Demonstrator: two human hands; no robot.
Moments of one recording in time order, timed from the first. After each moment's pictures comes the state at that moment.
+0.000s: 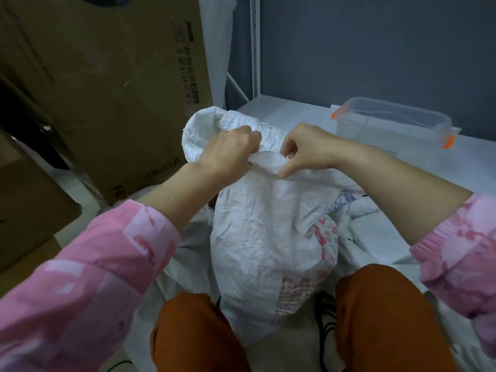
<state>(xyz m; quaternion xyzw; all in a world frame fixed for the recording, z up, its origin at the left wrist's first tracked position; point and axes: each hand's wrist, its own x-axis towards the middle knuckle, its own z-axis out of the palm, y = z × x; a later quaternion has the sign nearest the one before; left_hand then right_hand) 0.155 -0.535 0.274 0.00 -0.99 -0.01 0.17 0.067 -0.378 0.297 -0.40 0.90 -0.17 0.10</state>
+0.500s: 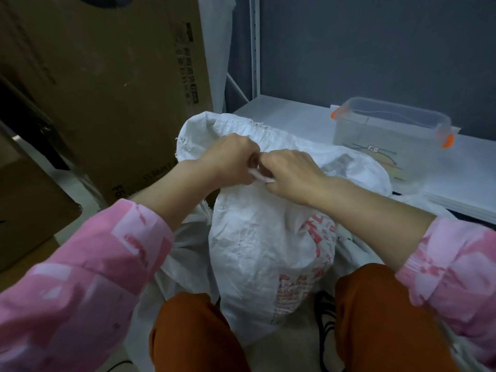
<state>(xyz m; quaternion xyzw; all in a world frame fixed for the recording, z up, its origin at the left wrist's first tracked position) 0.159 -0.531 0.280 0.01 -1.00 -0.04 0.06 0.098 -0.391 0.254 -0.51 0.85 -0.09 -0.09</state>
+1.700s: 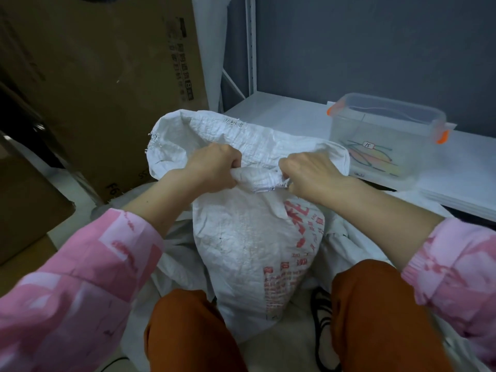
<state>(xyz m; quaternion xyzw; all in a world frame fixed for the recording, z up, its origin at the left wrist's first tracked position) 0.167 -0.538 0.260 0.08 -0.99 -0.06 0.05 0.075 -0.356 0.240 -0.47 0.87 0.06 -0.10</state>
